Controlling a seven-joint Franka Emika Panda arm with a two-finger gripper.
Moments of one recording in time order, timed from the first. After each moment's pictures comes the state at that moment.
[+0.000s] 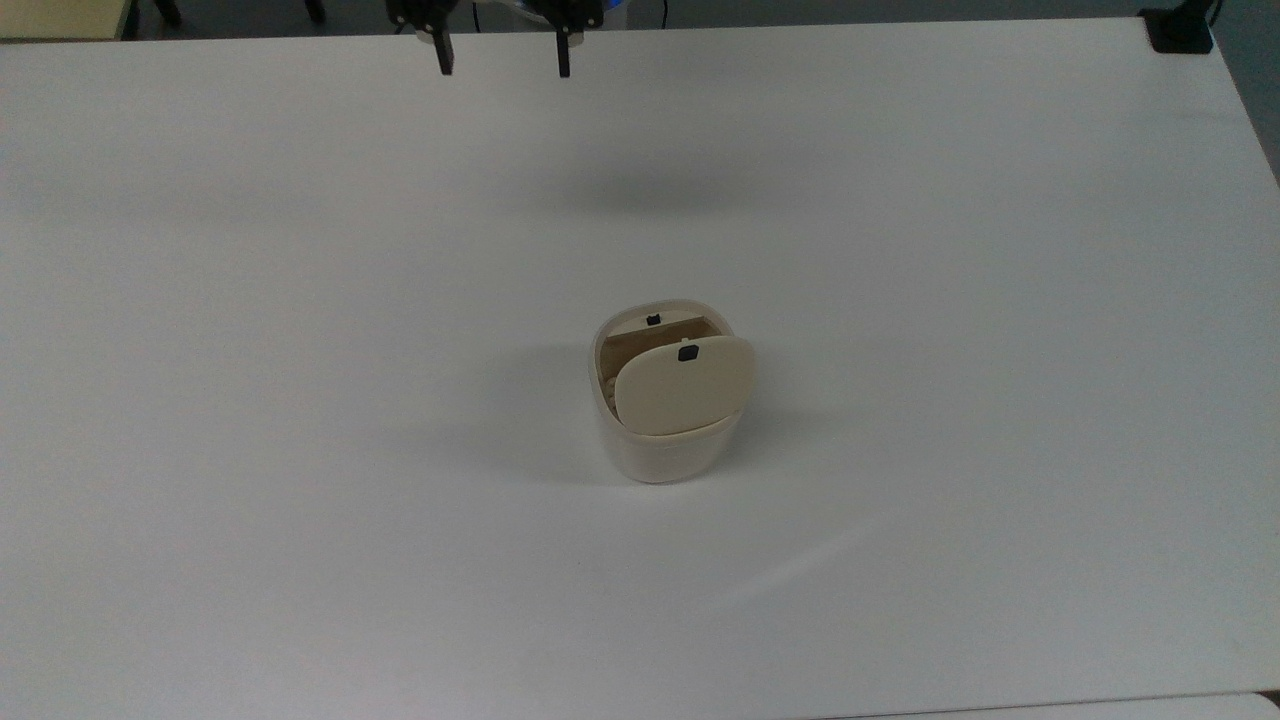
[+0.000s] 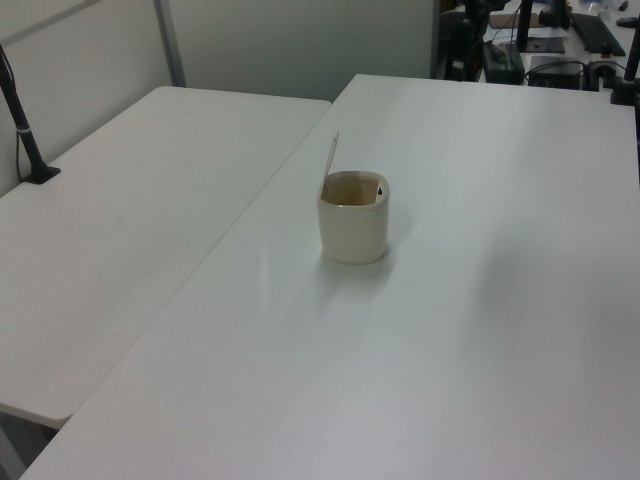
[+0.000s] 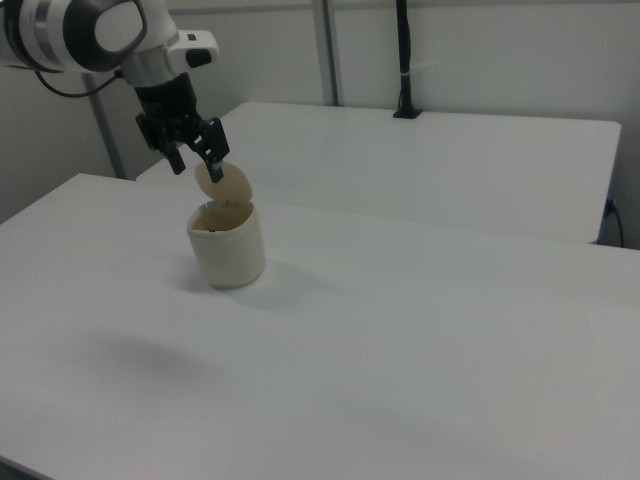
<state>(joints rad) 0.11 -0.02 -0.07 -1.66 -0.01 1.80 0.03</state>
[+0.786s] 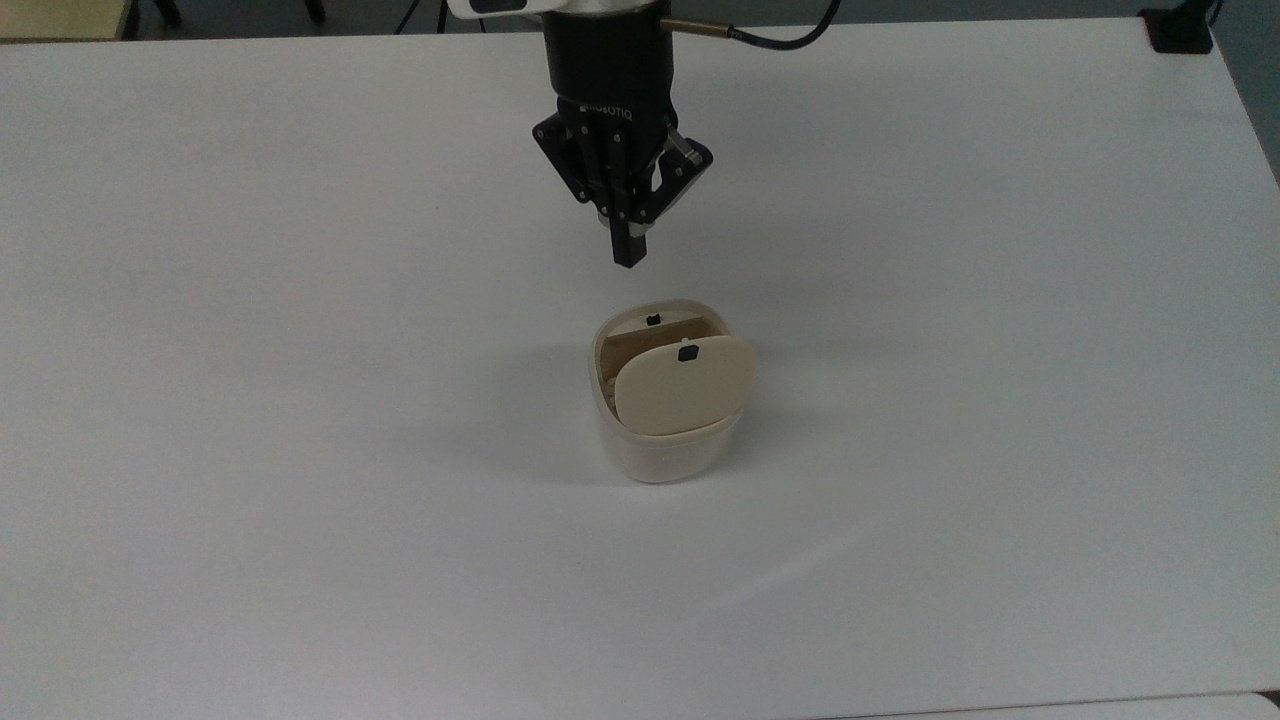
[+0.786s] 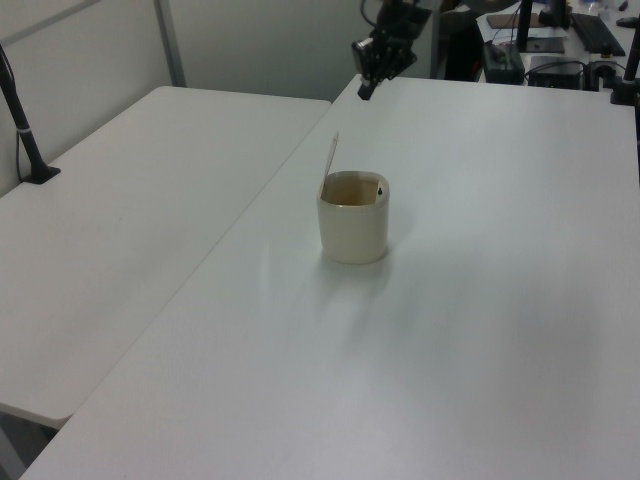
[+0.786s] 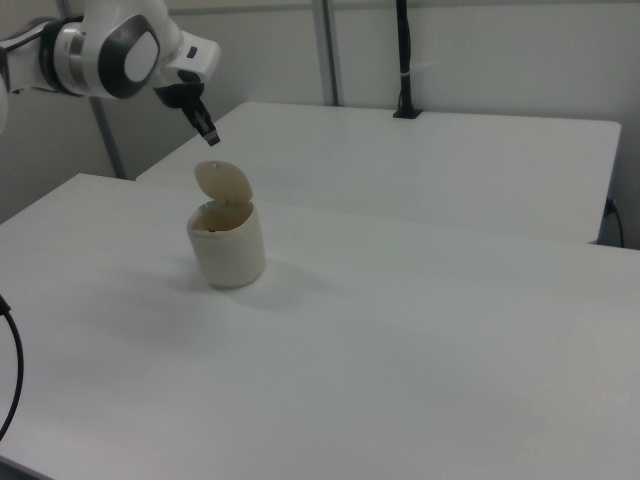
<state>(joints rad) 0.20 0.22 -0.07 -1.52 0.07 2.20 0.74</state>
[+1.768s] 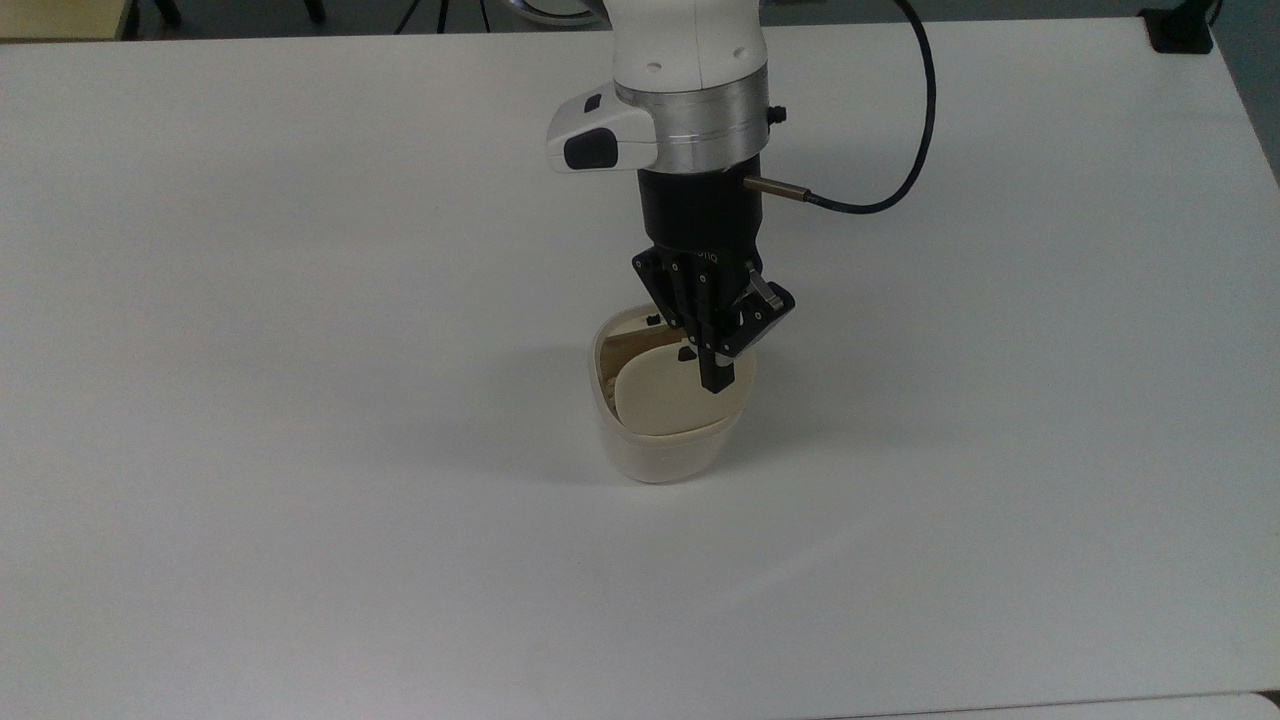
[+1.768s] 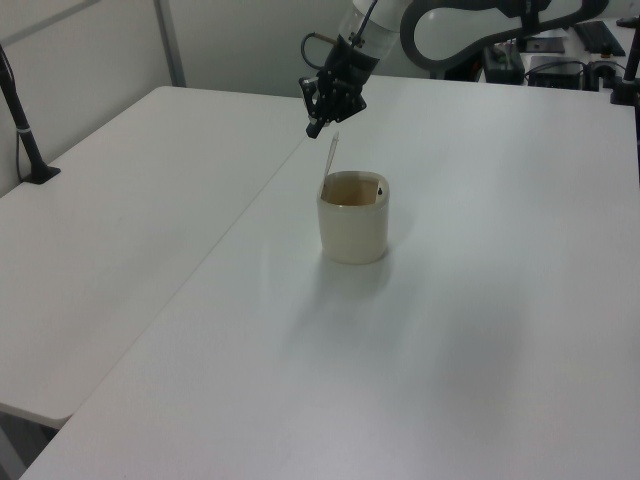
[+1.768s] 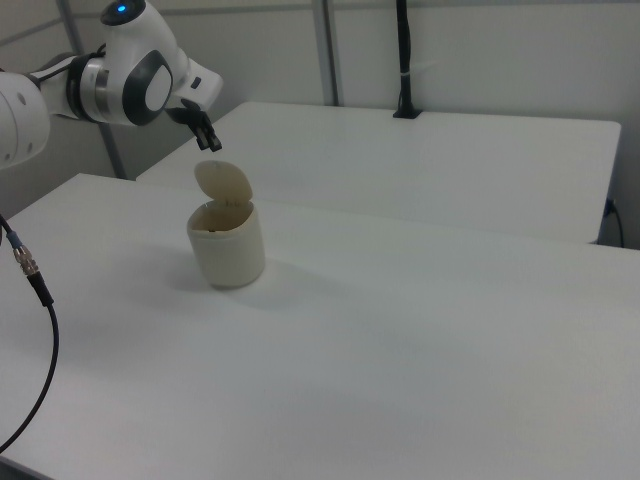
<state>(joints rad) 0.26 0.43 -0.07 -1.37 0.09 2.35 0.94</state>
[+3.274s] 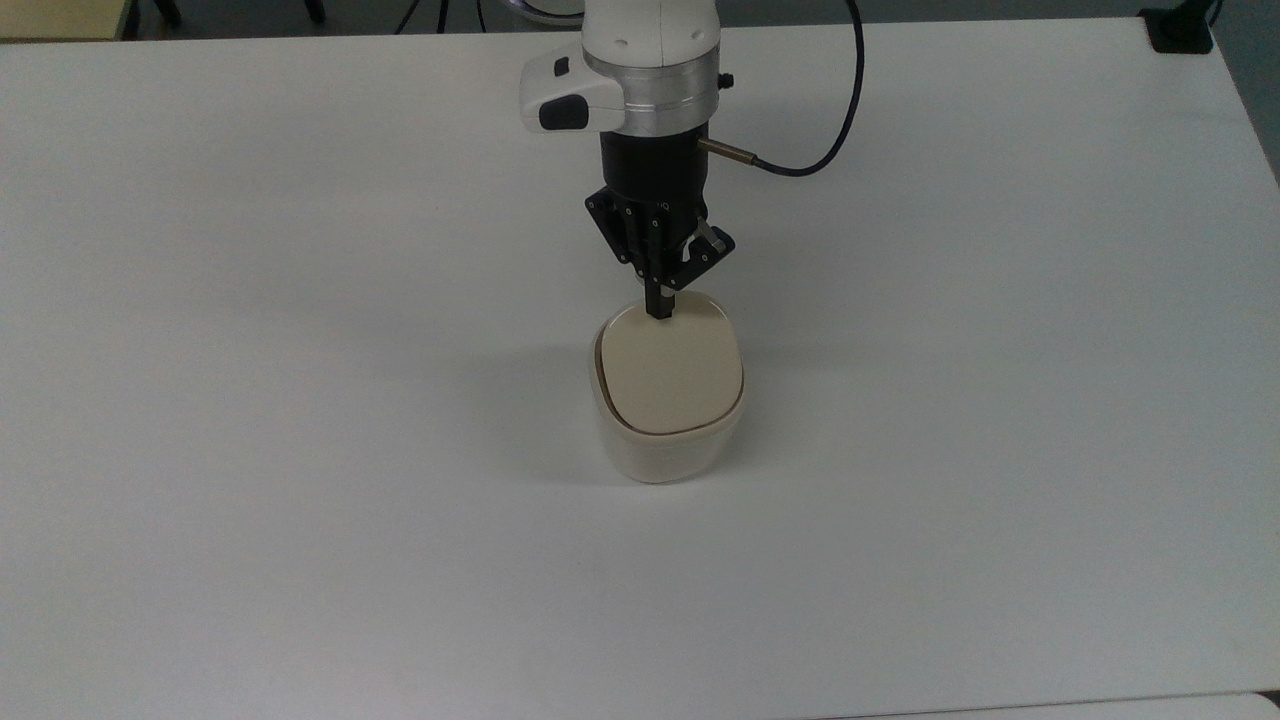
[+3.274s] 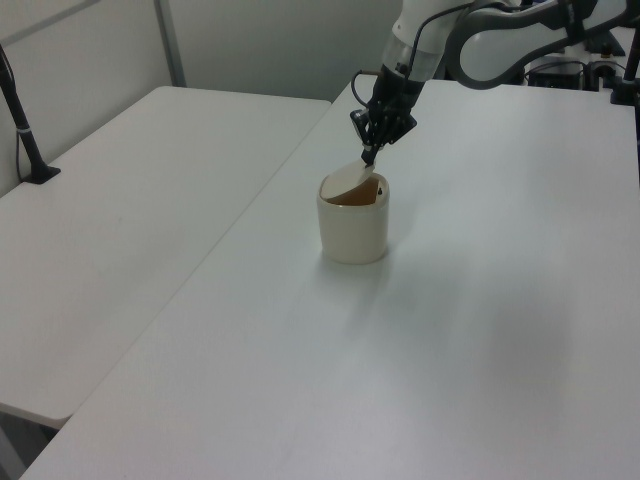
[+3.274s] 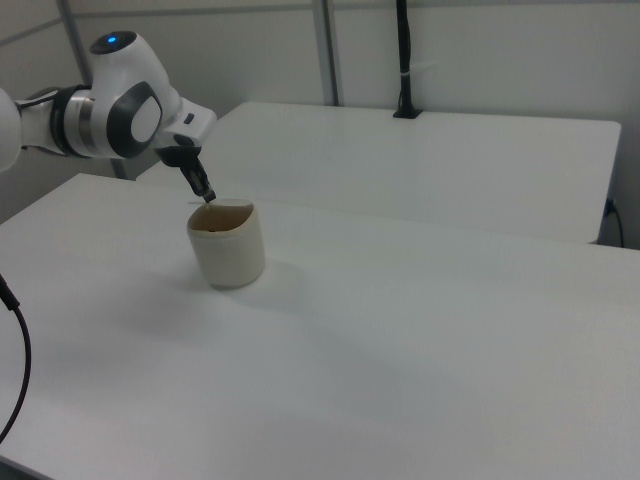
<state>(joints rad) 0.26 0.23 -0.08 -1.73 0.01 2.35 0.87</state>
